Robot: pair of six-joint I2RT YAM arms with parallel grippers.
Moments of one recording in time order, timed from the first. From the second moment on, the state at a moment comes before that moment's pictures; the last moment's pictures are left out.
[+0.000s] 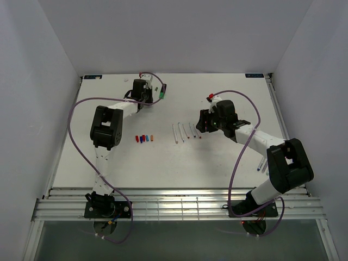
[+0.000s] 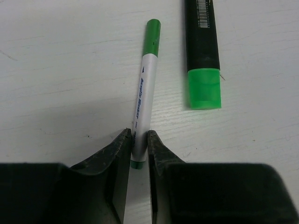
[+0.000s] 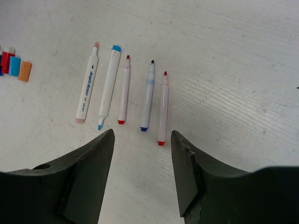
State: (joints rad) left arm -0.26 2.31 1.63 0.08 0.02 -0.10; right arm 0.43 1.53 0.89 0.01 -0.23 0.20
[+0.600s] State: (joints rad) left arm -0.26 2.18 1.44 0.14 -0.14 -0.20; right arm 0.43 1.51 0.87 0.02 -0.25 0.21
